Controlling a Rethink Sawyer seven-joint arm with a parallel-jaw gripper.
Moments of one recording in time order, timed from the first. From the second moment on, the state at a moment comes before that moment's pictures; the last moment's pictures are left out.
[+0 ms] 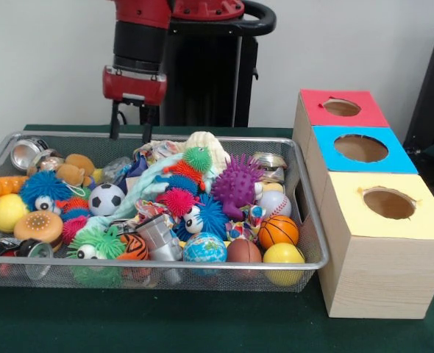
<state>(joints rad) -0.41 -0.65 -0.12 1.92 -1.03 -0.10 2.15</state>
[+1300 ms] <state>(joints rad) -0.42 -0.58 -0.29 1.87 -0.91 -0.15 2.15</state>
